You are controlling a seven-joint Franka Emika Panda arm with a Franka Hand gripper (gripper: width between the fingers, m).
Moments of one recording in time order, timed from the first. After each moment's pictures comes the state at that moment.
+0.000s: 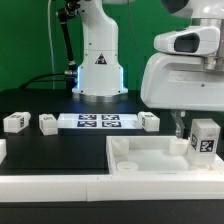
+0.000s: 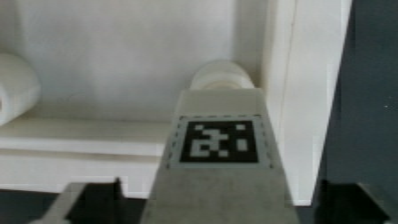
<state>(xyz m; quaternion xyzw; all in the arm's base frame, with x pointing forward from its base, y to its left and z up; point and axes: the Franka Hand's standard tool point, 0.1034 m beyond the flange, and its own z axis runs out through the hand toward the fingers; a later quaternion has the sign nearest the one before) 0.636 0.121 0.077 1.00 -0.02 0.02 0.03</state>
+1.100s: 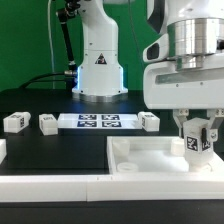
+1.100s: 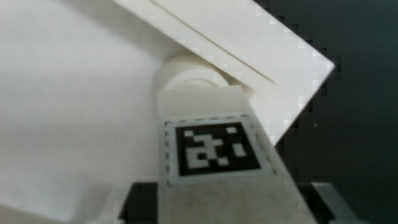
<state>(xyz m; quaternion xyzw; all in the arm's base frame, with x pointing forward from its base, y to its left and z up) 0.628 0.111 0.074 0.85 -0.51 0.11 -0.09</state>
